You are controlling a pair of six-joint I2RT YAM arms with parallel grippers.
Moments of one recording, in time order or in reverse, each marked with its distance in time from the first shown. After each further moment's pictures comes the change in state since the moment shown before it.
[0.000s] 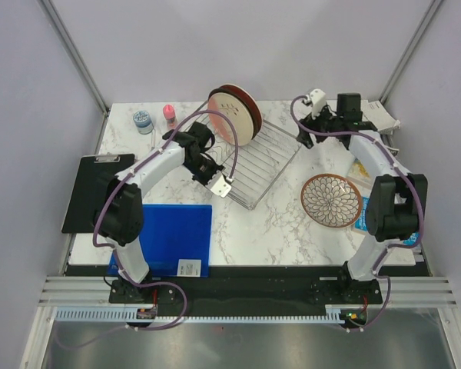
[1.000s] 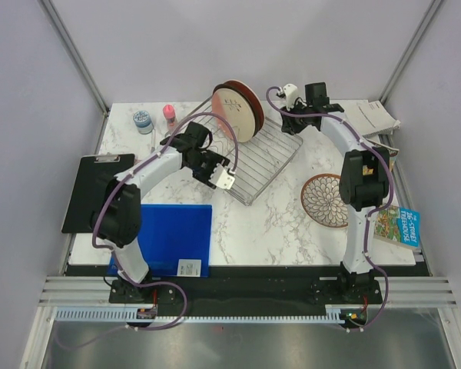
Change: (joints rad) left arm 0.027 -0.023 -0.105 0.319 -0.098 -0.158; right arm 0.137 0.433 0.475 -0.165 0.101 0.085
